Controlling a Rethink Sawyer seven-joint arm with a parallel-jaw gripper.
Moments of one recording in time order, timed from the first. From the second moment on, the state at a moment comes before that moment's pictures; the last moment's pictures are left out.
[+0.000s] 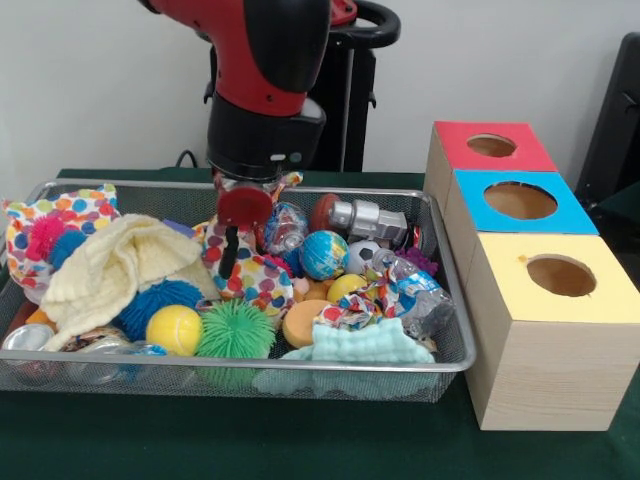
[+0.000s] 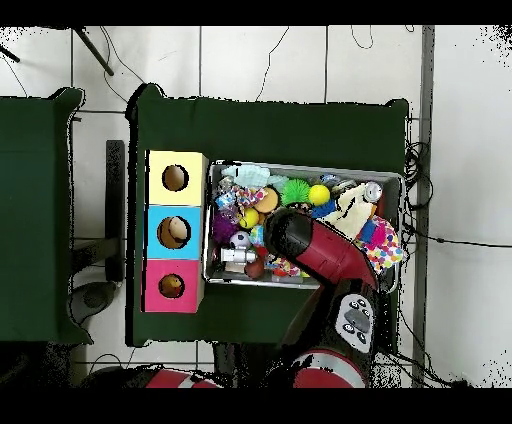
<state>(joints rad) -0.10 -0.42 -0.38 1.65 0.34 0.32 2.58</state>
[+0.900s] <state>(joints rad) -0.08 -0.50 -0.38 1.62 0.28 0.40 2.58</state>
